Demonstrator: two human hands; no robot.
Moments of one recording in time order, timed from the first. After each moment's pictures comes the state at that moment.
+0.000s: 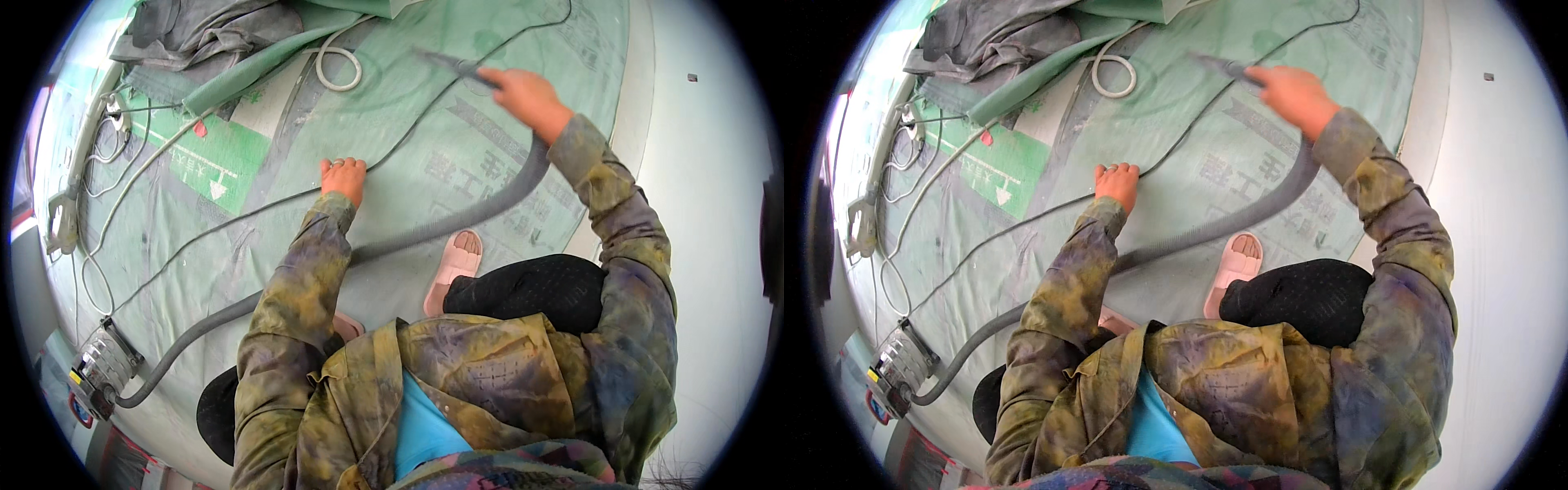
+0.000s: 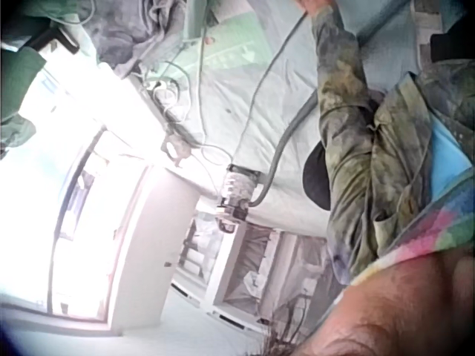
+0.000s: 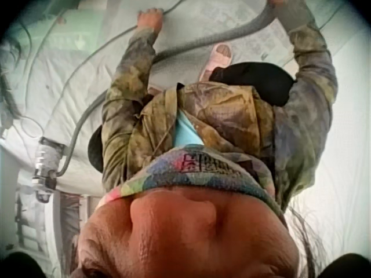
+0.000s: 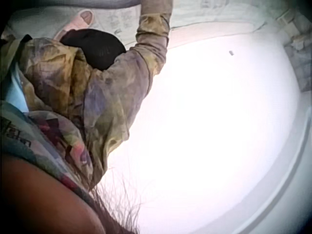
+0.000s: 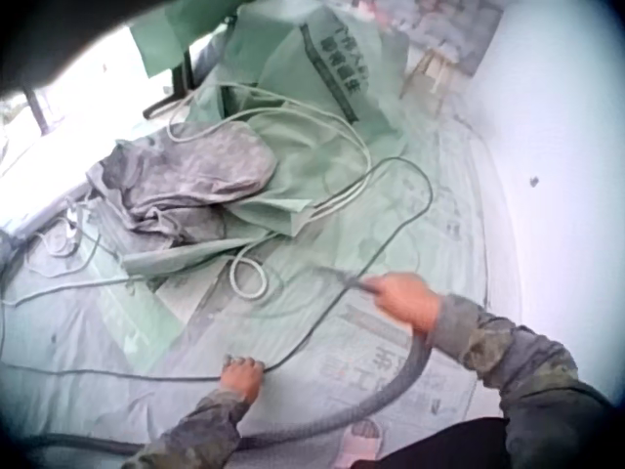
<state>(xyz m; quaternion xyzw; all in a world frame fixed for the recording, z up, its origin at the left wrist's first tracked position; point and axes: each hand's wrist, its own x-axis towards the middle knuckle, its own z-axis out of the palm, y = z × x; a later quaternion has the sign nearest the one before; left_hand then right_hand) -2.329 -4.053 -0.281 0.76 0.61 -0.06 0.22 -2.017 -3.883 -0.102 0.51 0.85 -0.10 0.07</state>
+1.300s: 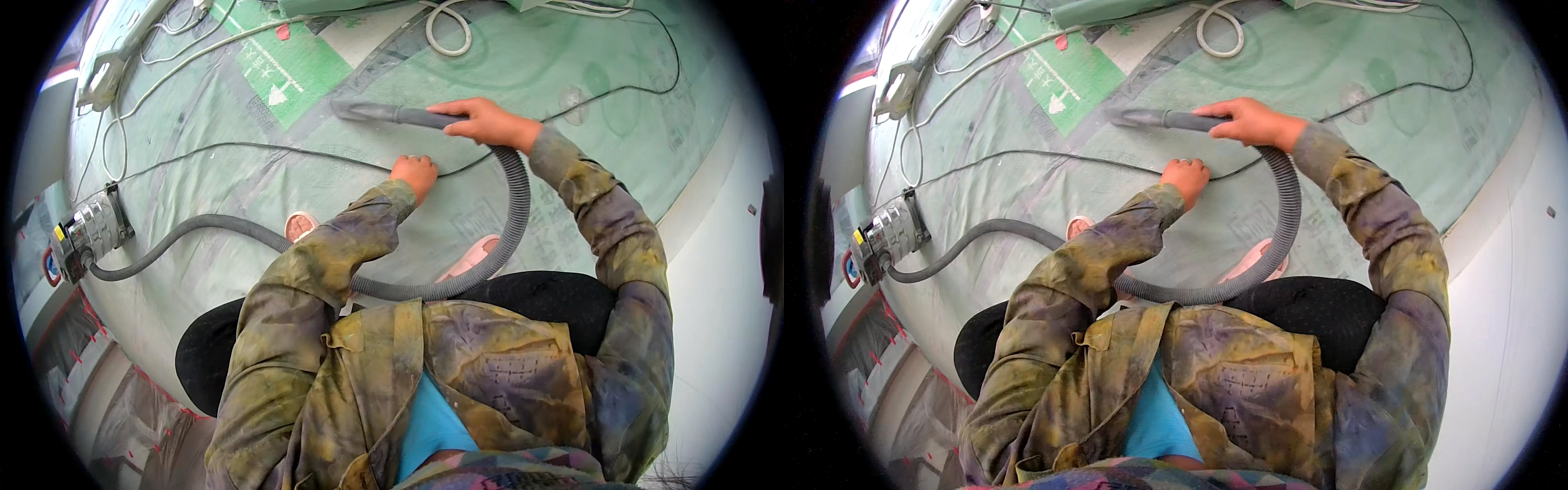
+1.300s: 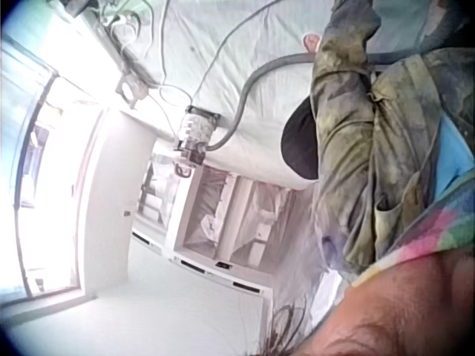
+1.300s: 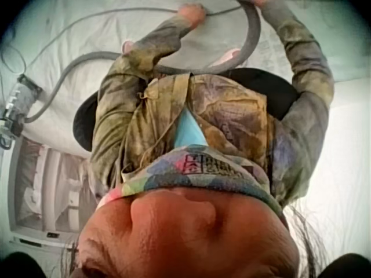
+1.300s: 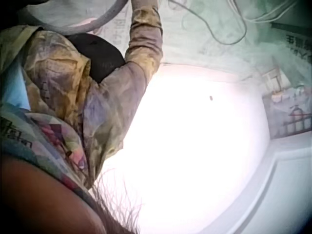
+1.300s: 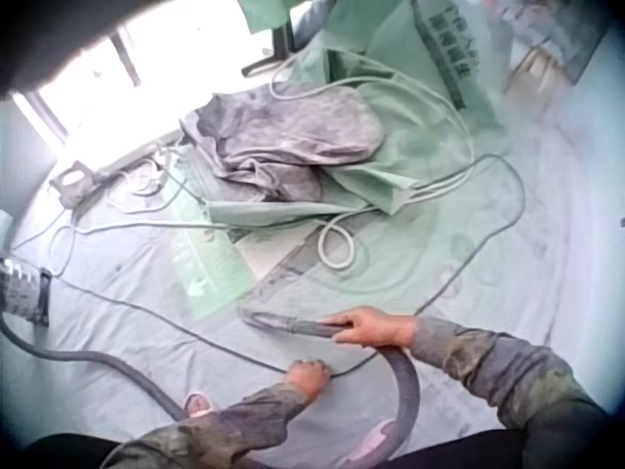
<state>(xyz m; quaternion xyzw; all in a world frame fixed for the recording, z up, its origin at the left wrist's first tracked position) -2.300 -4.110 -0.282 0.75 0.59 -0.13 0.29 -2.169 -3.913 -0.216 0.30 0.69 -0.65 0.13</state>
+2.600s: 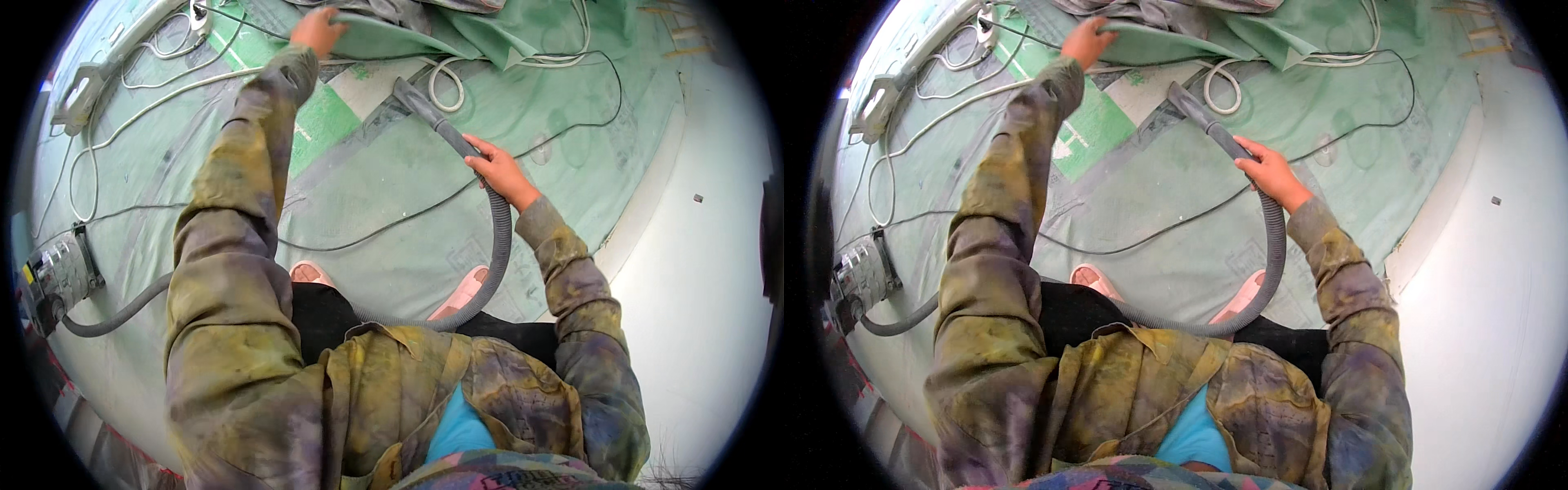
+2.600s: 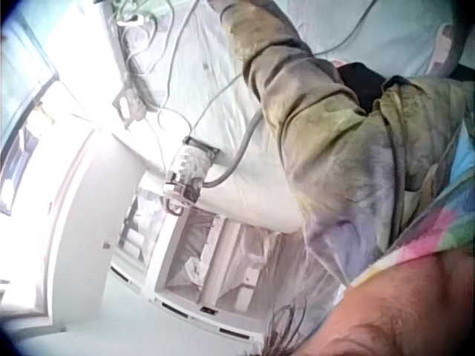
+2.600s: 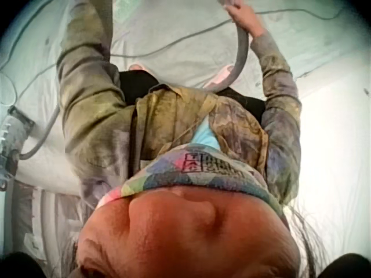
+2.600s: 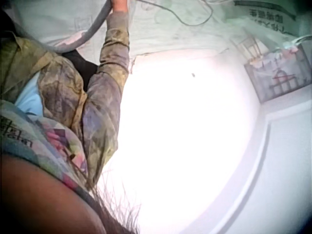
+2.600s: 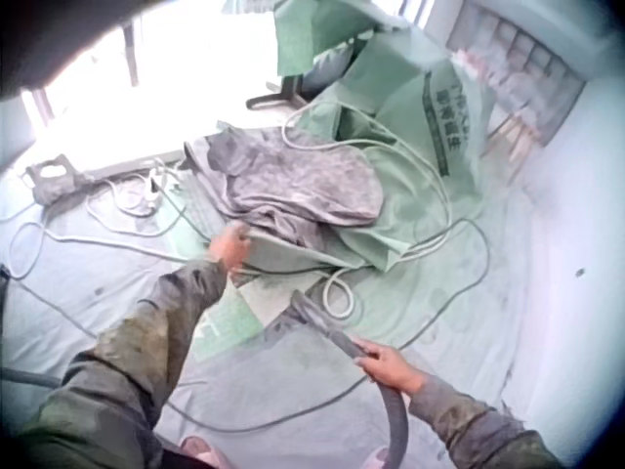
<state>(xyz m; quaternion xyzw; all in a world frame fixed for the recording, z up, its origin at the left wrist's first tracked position) -2.629 -3.855 -0.226 0.60 0.75 0.26 0.14 -2.192 -3.940 -0.158 0.54 0.59 -0.60 -0.04</state>
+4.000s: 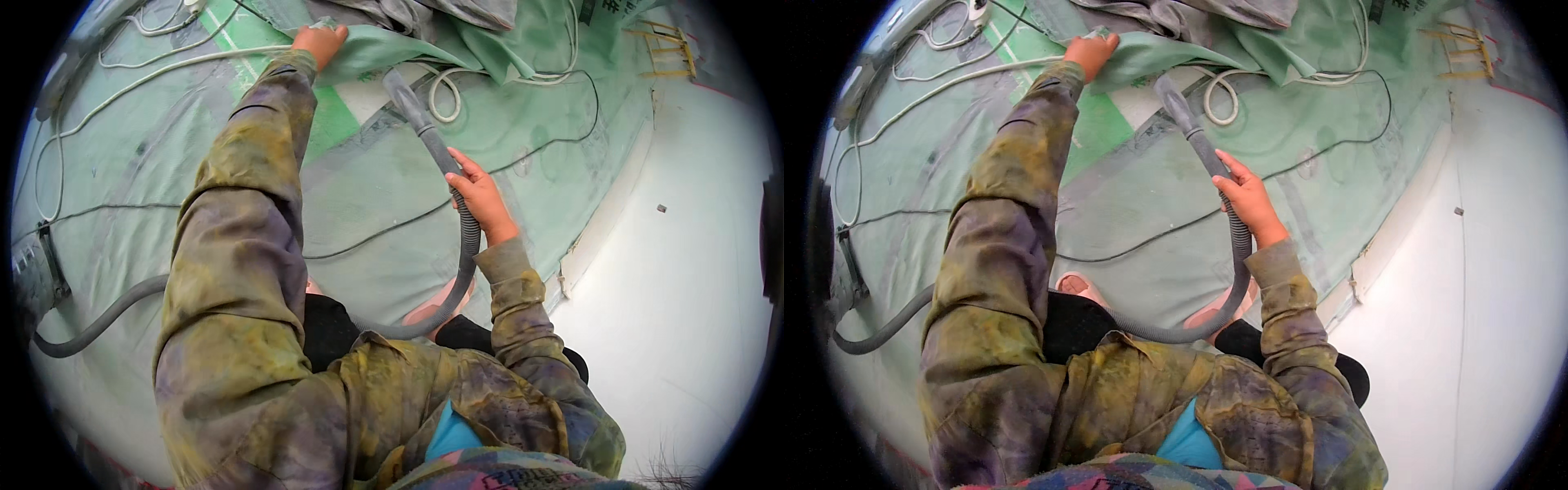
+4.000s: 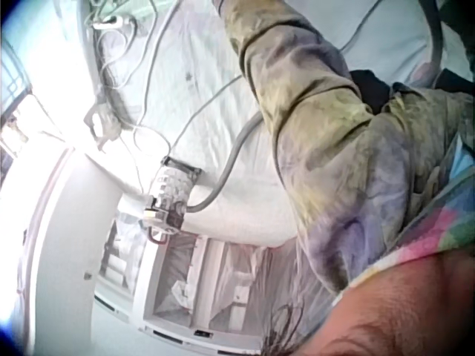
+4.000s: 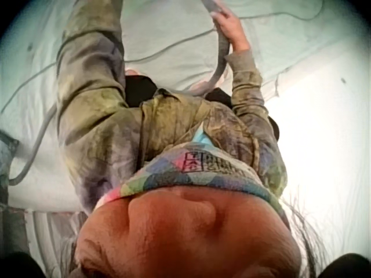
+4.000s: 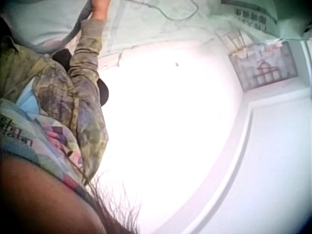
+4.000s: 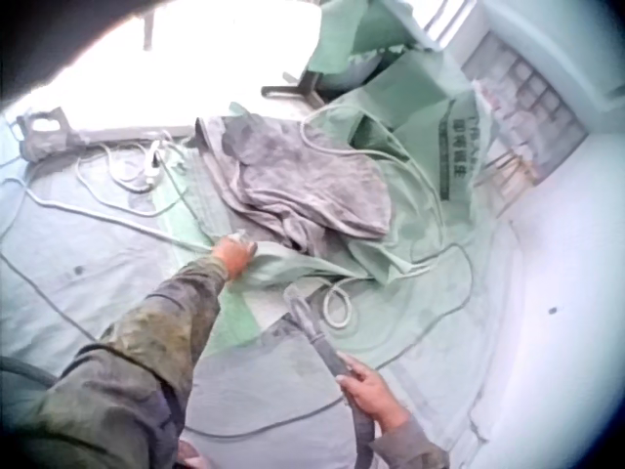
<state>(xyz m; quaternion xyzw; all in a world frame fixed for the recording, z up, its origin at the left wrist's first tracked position) -2.648 -3.869 -0.303 0.74 0.67 0.00 -0.05 -2.254 -3.984 -0.141 0.58 0.51 -0.62 -0.10</state>
